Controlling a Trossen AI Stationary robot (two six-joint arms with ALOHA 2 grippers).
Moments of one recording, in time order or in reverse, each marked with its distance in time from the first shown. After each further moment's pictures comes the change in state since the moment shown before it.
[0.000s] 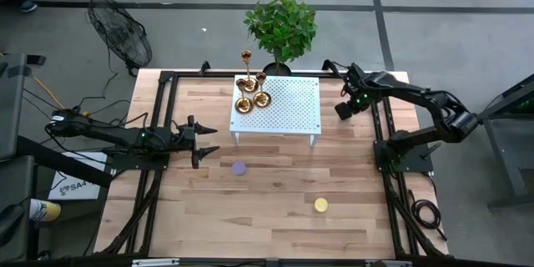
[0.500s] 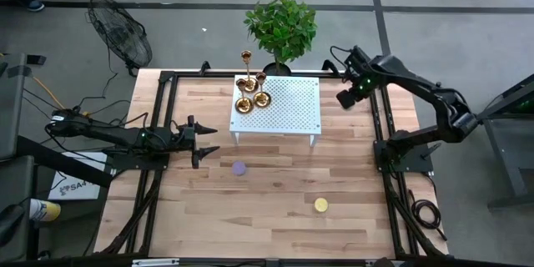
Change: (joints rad) left arm 0.000 0.000 0.000 0.000 0.000 0.000; right arm 0.005 0.000 0.294 -0.280 0.017 -0.062
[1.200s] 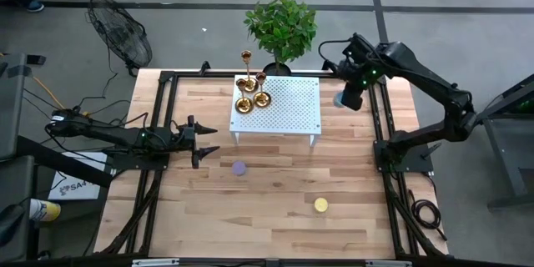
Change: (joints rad) left arm 0.000 0.000 0.000 0.000 0.000 0.000; right arm 0.193 0.000 0.374 -0.228 -0.109 -0.461
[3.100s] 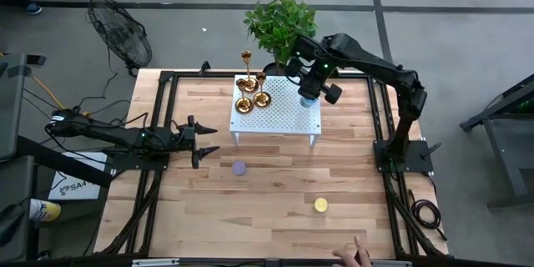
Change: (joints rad) left arm 0.000 0.000 0.000 -0.002 0.000 0.000; right arm 0.214 0.488 0.524 -0.079 -0.091 -1.164
